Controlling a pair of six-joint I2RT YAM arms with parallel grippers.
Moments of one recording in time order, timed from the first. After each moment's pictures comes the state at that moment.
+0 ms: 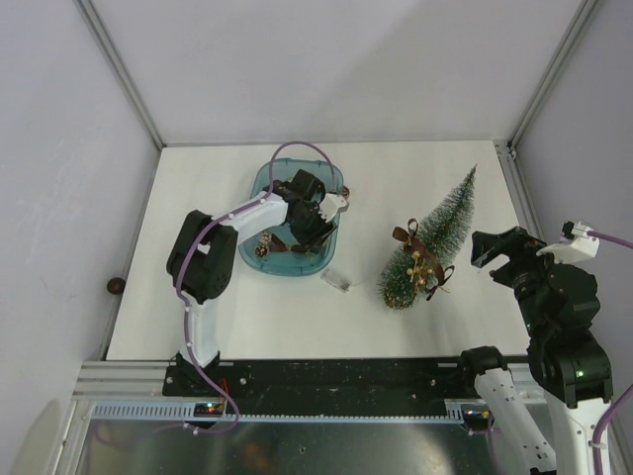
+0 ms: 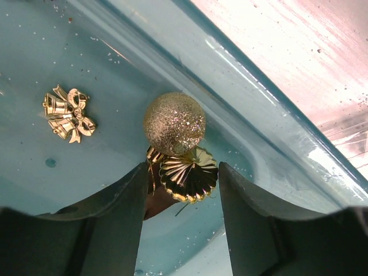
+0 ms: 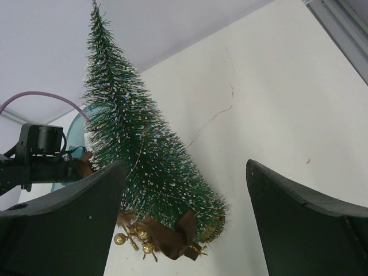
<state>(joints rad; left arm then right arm) -0.53 2.01 1.47 -0.63 0.27 0.39 0.15 0.43 1.03 -0.77 0.18 0.52</state>
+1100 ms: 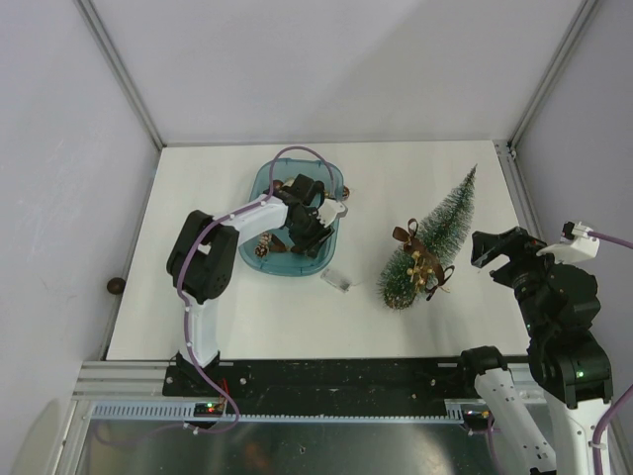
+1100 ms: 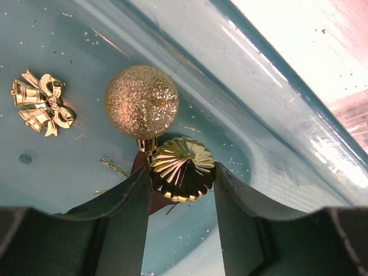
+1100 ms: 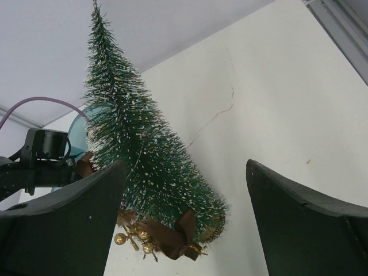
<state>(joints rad) -0.53 2.01 1.43 -0.63 0.27 0.39 0.15 0.43 1.03 -0.76 0.18 0.52</state>
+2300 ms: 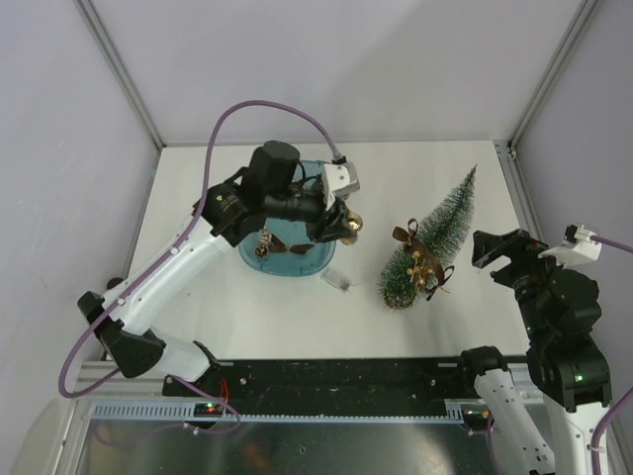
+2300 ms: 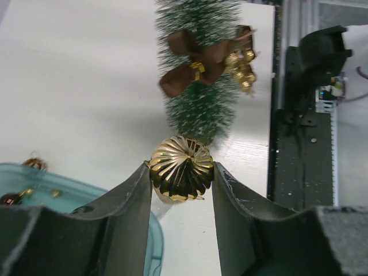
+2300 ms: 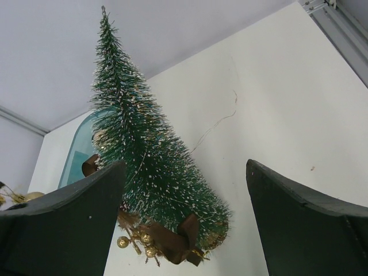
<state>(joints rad) -0.75 1.41 1.61 -0.69 0.57 0.30 0.15 0.41 1.01 -0.73 0.17 0.52</state>
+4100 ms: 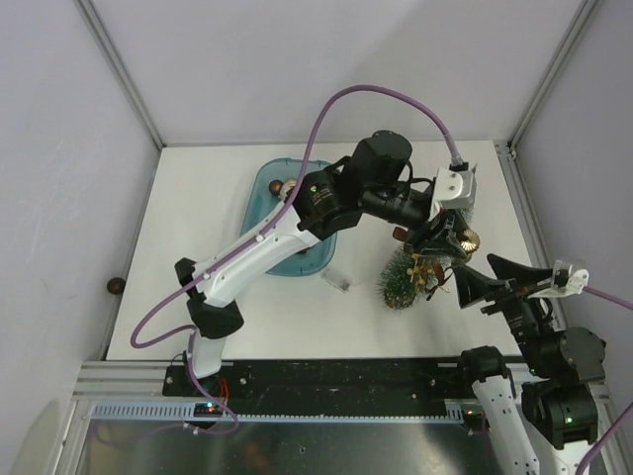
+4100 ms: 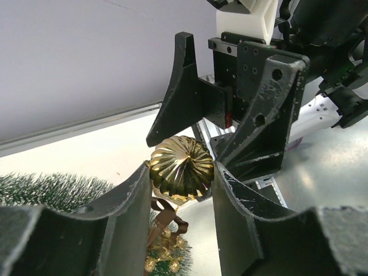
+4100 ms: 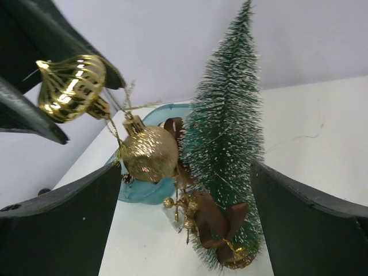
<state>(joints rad) -1.11 1.94 2.39 -0.72 0.71 0.24 0.16 0.10 0.82 -0.55 -0.16 0.42</state>
